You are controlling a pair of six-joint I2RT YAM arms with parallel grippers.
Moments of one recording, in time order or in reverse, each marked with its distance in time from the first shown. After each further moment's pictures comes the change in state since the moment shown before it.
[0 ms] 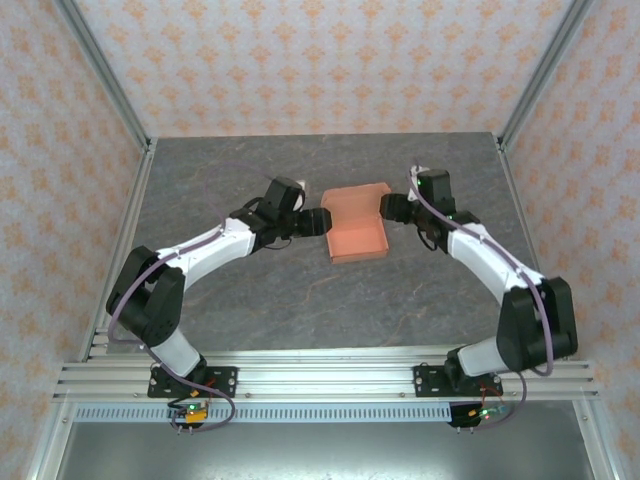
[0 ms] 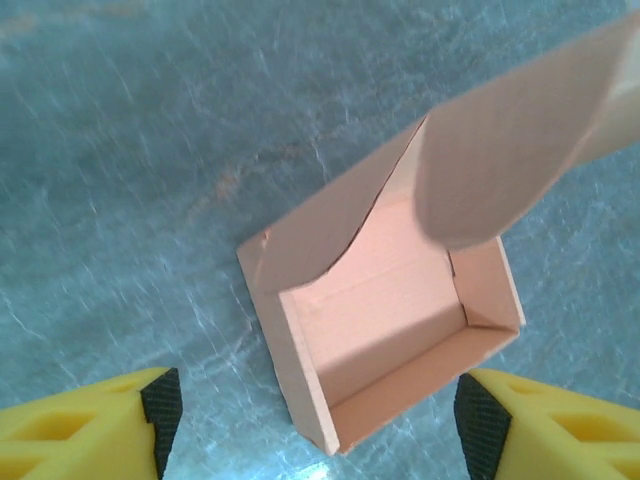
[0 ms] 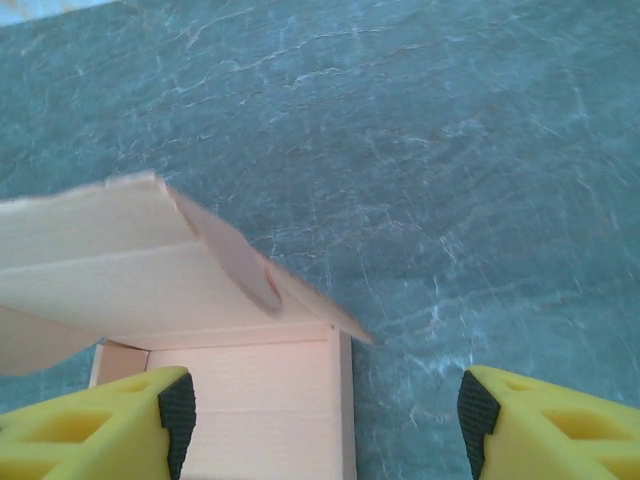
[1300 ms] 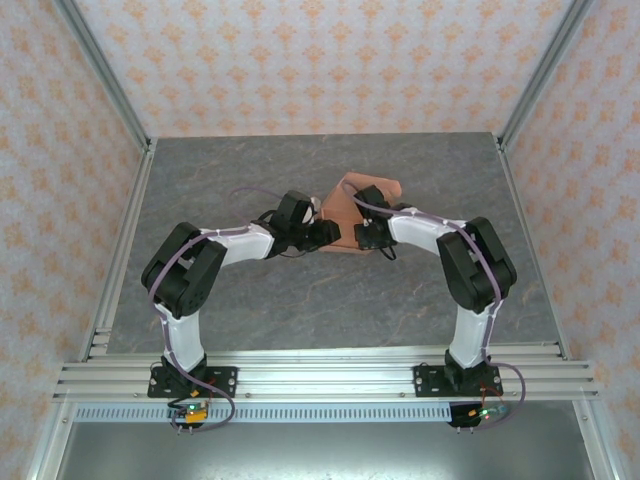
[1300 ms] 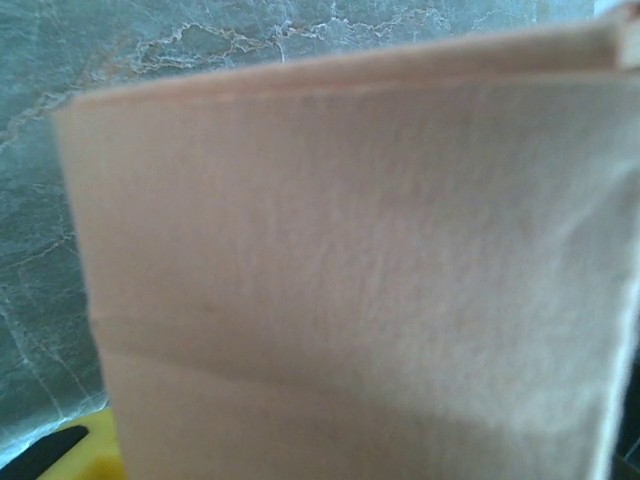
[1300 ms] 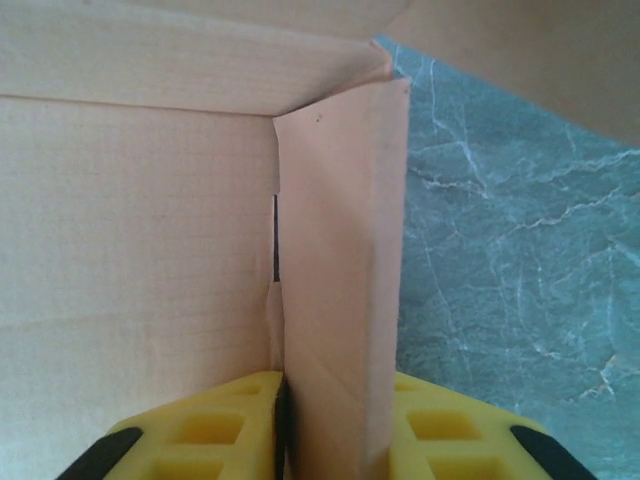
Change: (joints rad) left arm 0.005 0.243 -0.081 0.341 0.267 -0.293; right arm 0.237 0.425 0.166 -0.206 0.233 0.082
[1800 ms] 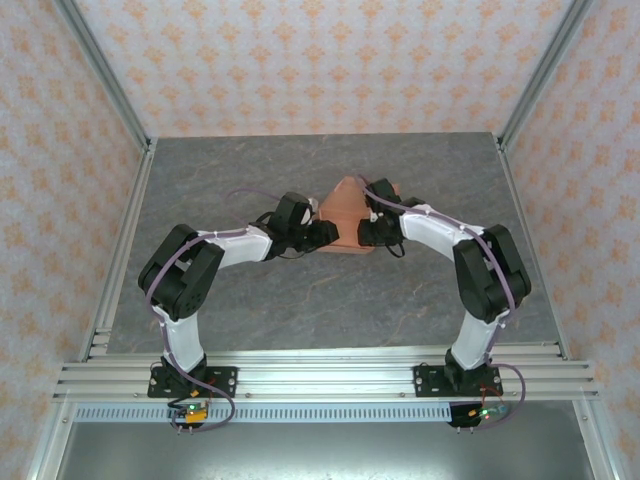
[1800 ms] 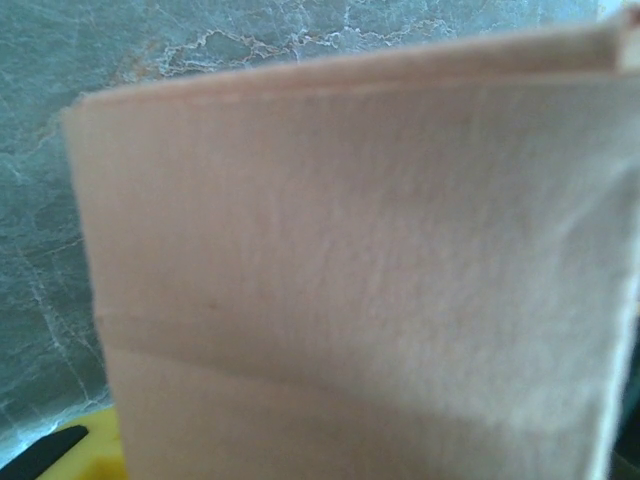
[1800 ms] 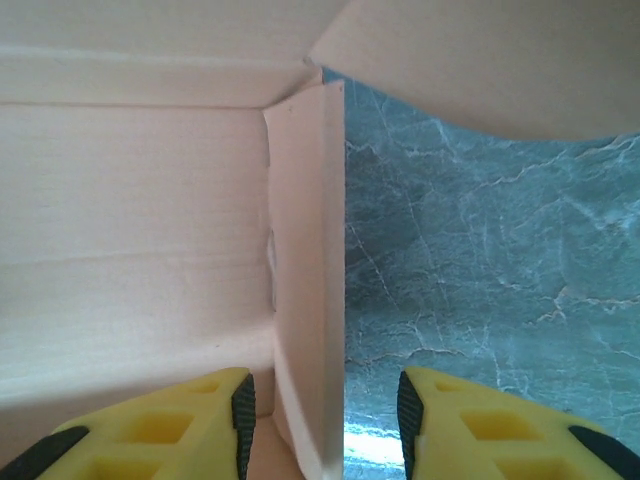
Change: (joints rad) left arm 0.000 -0.023 -0.028 0.014 -0.025 -0.006; right arm -0.039 -0.090 0.005 -0.092 -0.123 0.024
